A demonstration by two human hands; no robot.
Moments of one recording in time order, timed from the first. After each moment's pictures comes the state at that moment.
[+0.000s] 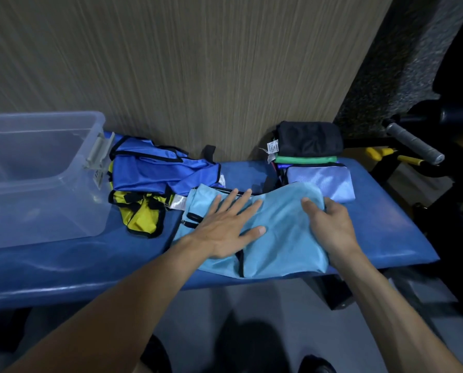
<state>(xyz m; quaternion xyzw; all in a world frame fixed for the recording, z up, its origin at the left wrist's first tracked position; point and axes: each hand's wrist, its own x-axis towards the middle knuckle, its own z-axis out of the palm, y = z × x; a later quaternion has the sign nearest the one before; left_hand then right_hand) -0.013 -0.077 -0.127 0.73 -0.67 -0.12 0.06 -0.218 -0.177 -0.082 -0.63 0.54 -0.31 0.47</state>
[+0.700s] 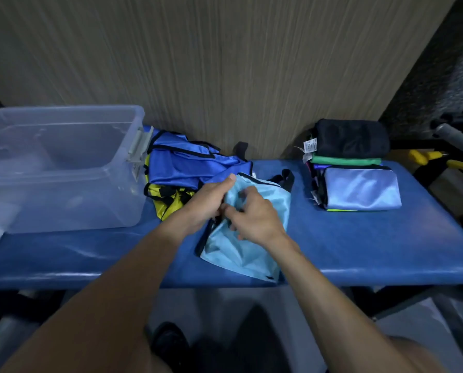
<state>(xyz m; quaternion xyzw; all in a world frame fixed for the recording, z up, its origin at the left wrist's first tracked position) 0.061 -0.051 -0.103 0.67 -0.31 -0.41 0.54 -0.065 -0.110 -0.095 -0.83 0.37 -0.12 0.41</state>
